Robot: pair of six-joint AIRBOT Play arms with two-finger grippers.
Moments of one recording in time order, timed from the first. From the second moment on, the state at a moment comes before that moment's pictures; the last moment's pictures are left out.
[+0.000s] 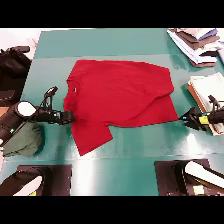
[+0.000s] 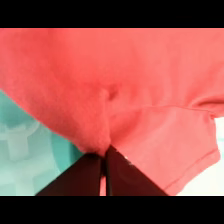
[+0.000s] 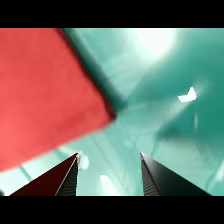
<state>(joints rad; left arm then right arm) -0.16 -0.99 0.65 1.04 -0.92 -1.53 -0.66 -1.19 0.67 -1.00 1.26 1.32</state>
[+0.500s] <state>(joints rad) -0.16 -0.97 0.72 1.02 -0.95 -1.53 -0.40 -1.24 0.65 -0.89 0.99 1.28</state>
